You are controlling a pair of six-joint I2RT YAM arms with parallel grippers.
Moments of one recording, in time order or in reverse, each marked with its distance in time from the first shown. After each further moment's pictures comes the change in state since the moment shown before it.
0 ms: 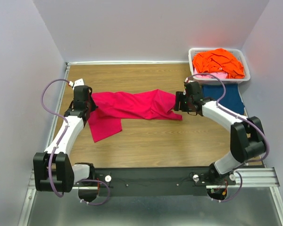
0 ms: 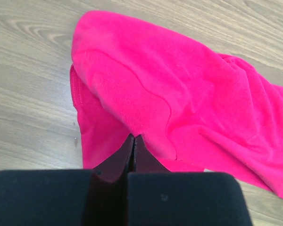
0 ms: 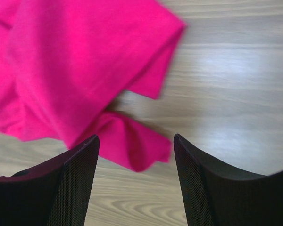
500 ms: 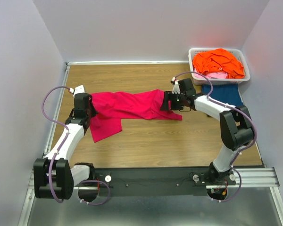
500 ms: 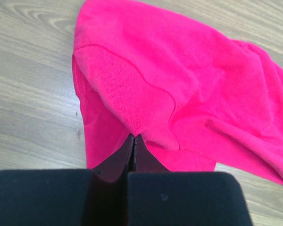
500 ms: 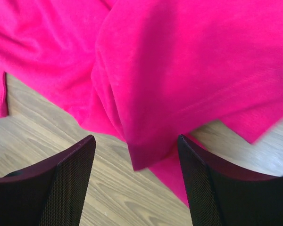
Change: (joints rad) left arm 0.000 -0.079 -0.152 0.101 0.002 0.013; right arm 0.015 0.195 0.125 0.061 -0.398 -0.063
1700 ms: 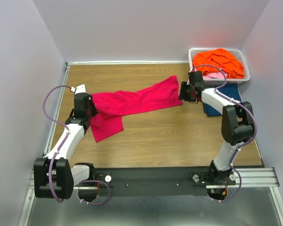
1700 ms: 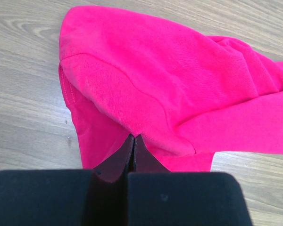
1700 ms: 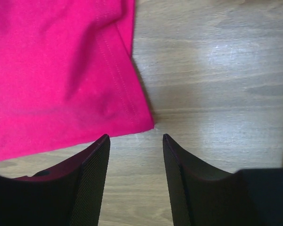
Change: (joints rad) left arm 0.000 0.004 -0.010 0.049 0.050 0.024; right arm -0.143 0.070 0.140 -0.097 0.329 0.055
